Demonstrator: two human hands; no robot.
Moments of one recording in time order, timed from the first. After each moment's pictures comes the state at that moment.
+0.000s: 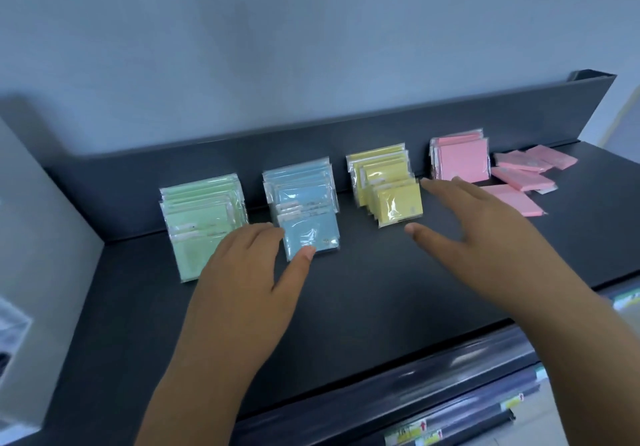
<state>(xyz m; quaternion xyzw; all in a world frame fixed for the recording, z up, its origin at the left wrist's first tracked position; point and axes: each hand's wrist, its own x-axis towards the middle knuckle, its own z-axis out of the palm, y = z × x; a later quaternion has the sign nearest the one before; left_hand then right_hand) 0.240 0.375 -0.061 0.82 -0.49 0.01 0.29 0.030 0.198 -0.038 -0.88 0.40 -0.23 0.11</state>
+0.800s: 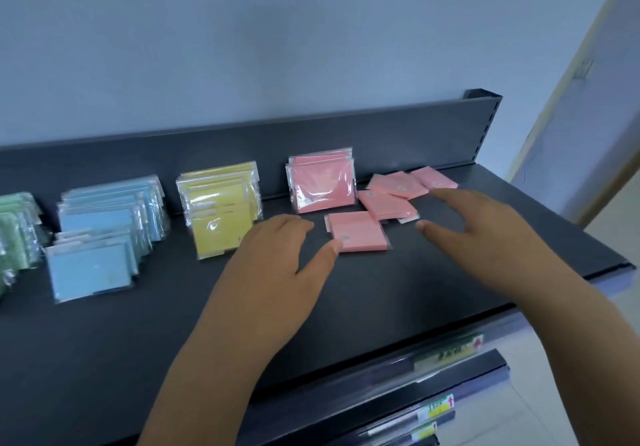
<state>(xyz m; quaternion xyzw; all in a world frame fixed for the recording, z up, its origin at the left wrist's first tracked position) 0.045 0.164 -0.053 0.78 -0.54 -0.07 0.32 -0.158 0.000 -0.030 -0.85 0.48 -0.16 0.15</state>
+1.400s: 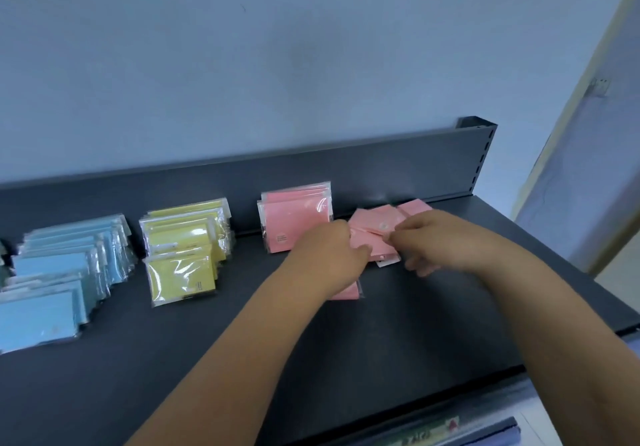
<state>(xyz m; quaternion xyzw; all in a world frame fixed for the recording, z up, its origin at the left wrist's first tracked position) 0.015 0.001 -0.046 0.82 -0.52 -0.16 0.21 -0.129 -0.109 -0.032 -0.79 0.46 -0.06 0.40</state>
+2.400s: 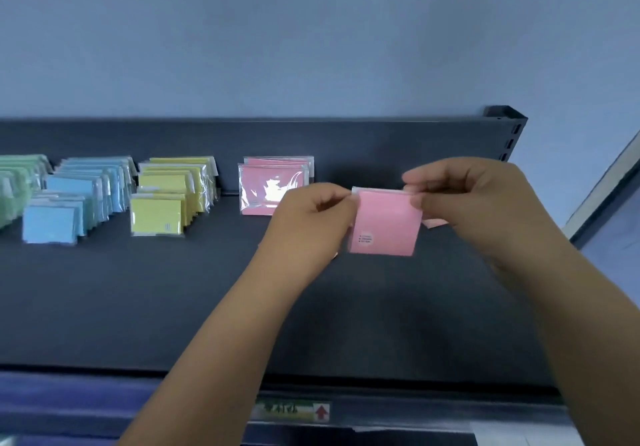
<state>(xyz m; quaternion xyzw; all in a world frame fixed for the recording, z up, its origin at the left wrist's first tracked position) -0.081 -0.017 -0.030 0.73 -0.30 -0.19 0.58 -0.208 -0.170 -0.009 -0.77 0.25 -0.31 0.51</state>
